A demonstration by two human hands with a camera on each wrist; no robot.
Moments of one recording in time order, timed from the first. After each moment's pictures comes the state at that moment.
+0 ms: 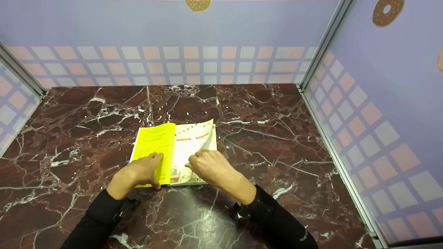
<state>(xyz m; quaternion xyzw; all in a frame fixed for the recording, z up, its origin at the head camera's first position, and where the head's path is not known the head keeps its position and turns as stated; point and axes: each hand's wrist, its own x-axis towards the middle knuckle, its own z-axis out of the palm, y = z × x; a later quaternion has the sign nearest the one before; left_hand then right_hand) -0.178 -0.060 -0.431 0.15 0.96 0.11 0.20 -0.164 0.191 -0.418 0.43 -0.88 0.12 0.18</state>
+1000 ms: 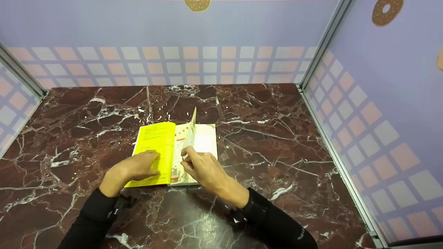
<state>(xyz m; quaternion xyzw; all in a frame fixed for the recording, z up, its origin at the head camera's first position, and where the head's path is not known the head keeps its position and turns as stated) -0.187 -0.076 -0.420 0.19 0.96 0.13 0.18 -0.157 0.173 -0.430 0.39 -0.83 0.37 0.17</state>
